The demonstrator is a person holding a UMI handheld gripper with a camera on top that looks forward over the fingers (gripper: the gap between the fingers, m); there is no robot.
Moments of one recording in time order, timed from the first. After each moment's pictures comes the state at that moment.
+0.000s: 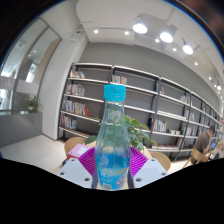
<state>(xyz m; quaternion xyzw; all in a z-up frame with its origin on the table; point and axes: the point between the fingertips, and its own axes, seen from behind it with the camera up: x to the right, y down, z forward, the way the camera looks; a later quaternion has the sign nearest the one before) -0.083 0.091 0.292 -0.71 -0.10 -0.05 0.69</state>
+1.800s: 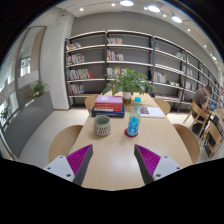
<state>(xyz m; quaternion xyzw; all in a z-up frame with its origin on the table) -0.117 -0.227 0.199 -0.87 -0.04 0.02 0.50</state>
